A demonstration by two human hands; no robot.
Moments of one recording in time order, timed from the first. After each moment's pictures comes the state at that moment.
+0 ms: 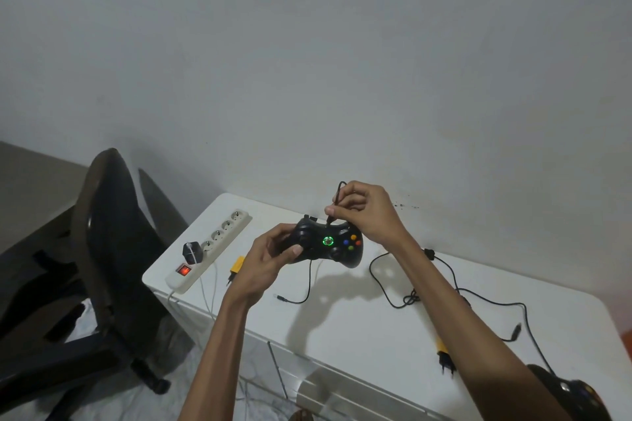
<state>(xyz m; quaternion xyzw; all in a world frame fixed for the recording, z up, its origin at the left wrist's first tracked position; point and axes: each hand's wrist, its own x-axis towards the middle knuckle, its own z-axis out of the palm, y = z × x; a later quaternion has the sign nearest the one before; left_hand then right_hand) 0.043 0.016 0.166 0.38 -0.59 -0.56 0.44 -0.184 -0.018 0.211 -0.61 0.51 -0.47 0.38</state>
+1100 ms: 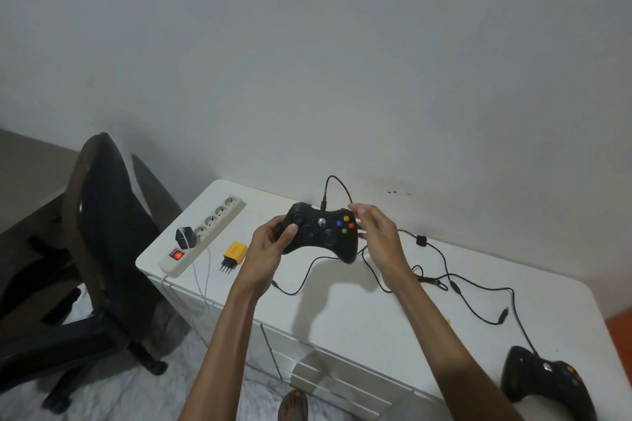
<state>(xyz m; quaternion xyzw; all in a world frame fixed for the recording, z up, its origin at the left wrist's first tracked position) 0.018 0.020 0.146 0.41 -0.51 -0.57 0.49 -0.196 0.032 0.149 -0.46 0.57 -0.54 0.42</state>
